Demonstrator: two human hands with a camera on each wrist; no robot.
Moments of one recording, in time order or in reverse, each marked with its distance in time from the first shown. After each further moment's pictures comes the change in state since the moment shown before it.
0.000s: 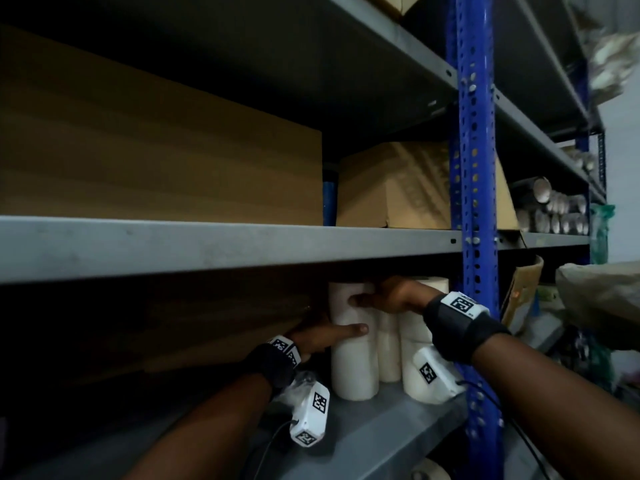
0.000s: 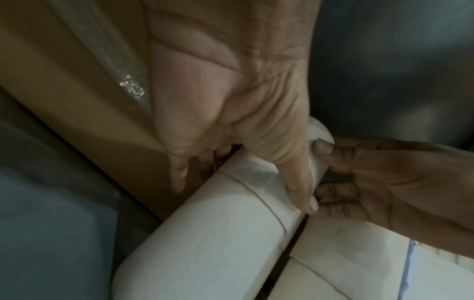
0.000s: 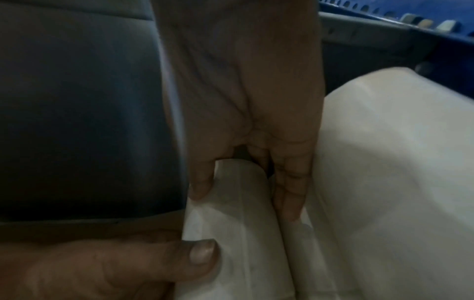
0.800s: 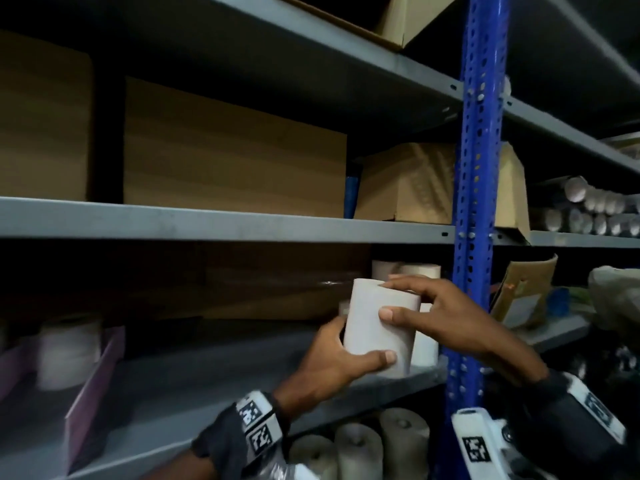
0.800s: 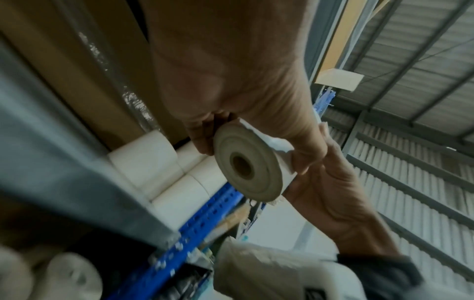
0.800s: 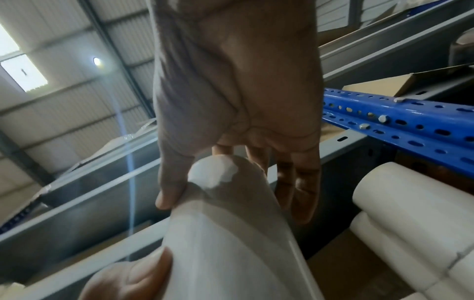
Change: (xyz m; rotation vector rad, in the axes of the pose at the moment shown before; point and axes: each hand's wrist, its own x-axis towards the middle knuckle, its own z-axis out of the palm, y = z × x) left_hand -0.200 0.067 0.099 -0.100 0.224 0.237; right_hand -0.205 -0.015 -0.045 0.686 0.162 -0.320
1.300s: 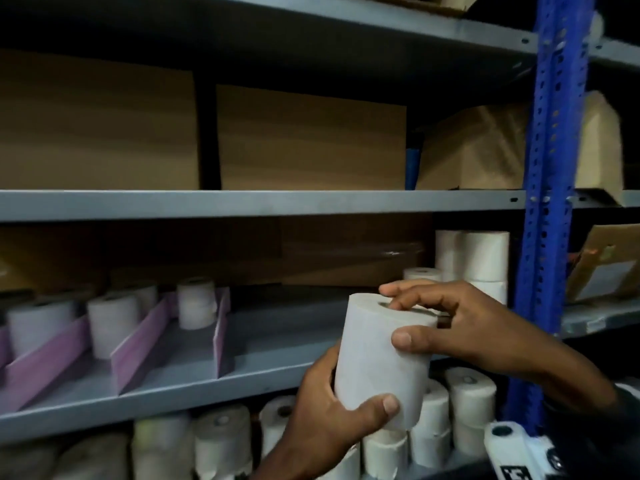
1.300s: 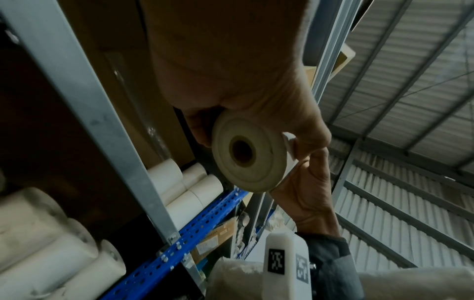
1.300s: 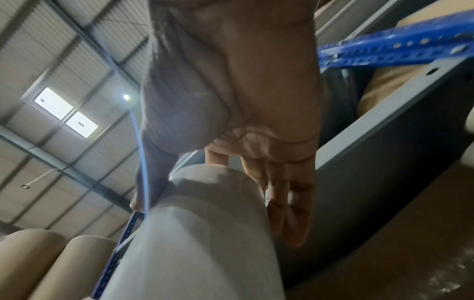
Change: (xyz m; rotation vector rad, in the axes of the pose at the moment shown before) left_hand -0.183 0.059 -0.032 0.044 0.196 0.029; right_hand -0.065 -0.103 0.058 0.241 -0.293 -0.063
